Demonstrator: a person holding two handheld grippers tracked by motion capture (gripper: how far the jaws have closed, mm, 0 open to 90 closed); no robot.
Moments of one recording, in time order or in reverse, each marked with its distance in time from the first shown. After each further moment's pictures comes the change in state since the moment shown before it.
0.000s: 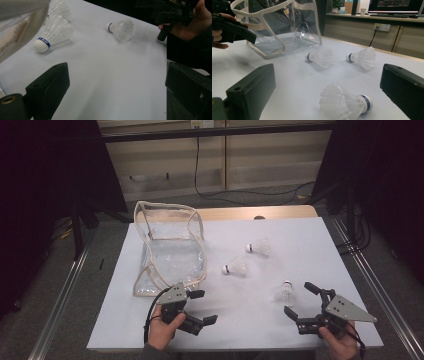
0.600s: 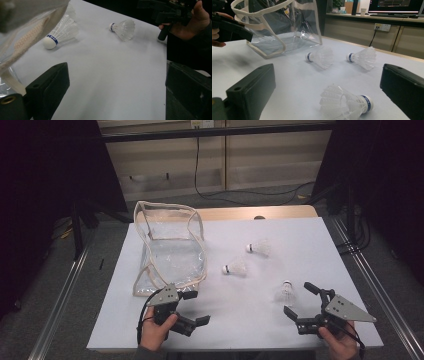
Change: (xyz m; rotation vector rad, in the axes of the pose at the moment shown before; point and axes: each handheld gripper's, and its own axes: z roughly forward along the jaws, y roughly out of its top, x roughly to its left) left arm 0.004 -0.006 -0.017 -0.009 0.011 -0.007; right arm 0.001 0.000 0.001 0.001 0.000 -0.006
